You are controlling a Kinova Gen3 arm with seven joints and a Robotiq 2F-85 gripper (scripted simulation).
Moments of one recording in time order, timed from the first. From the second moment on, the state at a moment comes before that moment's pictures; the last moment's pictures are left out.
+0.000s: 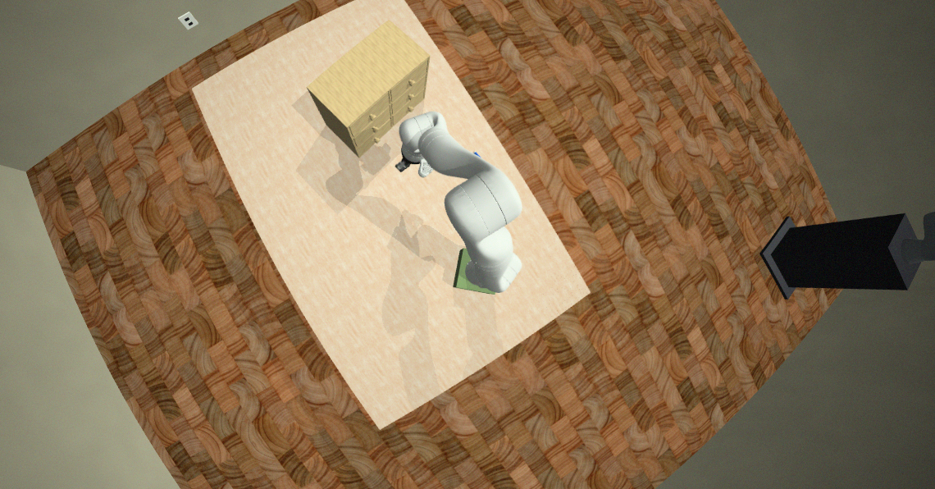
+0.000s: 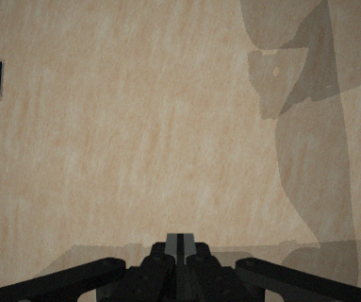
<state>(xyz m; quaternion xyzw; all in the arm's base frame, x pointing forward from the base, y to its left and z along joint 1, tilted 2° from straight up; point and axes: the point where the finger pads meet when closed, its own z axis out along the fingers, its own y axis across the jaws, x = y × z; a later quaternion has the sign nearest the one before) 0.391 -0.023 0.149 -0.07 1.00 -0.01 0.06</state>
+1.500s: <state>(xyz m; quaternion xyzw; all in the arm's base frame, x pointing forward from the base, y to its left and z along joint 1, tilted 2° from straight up) 0.380 -0.023 0.166 -0.07 1.00 -0.01 0.01</state>
